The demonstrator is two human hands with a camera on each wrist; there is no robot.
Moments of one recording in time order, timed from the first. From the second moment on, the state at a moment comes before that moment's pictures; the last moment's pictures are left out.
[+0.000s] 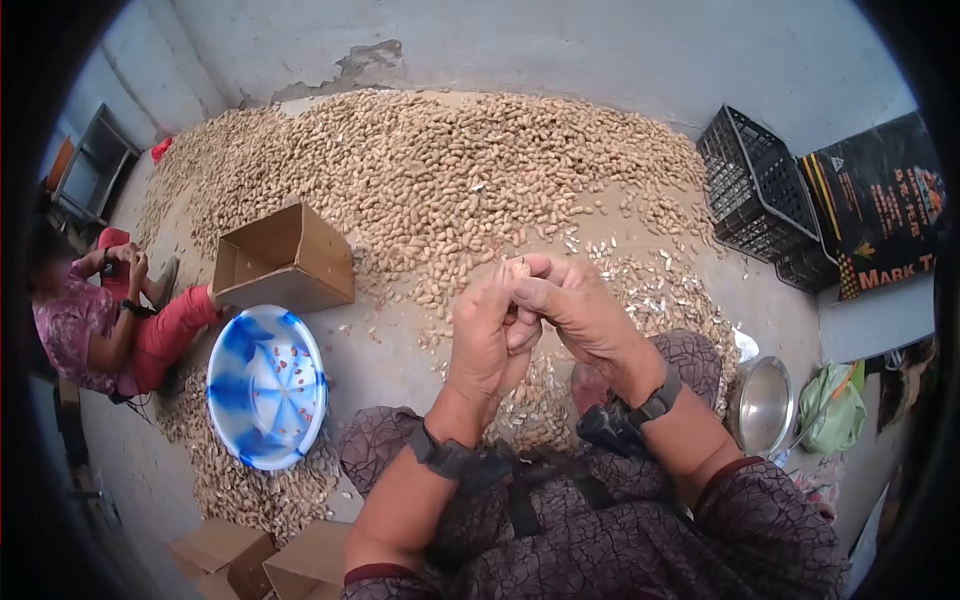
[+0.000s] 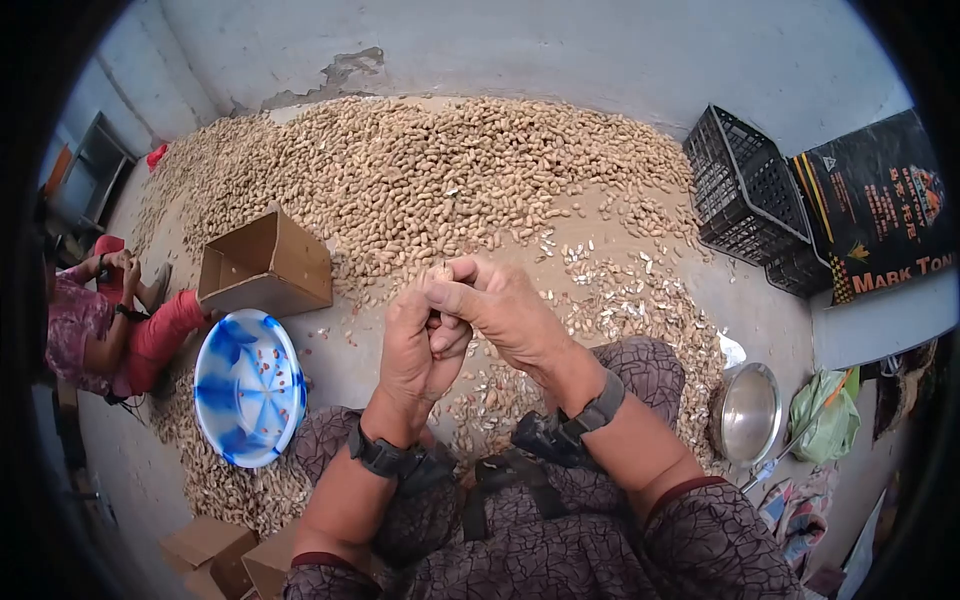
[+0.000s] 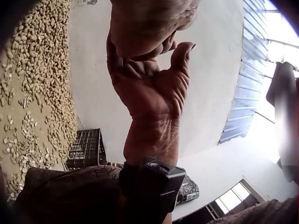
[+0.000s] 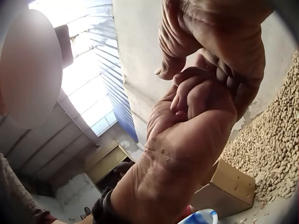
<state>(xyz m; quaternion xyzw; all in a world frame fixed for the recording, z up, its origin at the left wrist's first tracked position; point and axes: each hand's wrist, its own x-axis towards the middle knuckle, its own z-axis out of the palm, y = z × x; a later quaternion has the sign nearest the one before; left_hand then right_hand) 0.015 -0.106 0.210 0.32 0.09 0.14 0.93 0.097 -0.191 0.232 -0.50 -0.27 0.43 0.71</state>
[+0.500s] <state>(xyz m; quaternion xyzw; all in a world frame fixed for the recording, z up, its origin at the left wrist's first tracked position) 0.022 -0.088 0.201 0.17 0.18 0.16 0.96 0.097 -0.187 0.245 -0.67 -0.25 0.28 0.65</state>
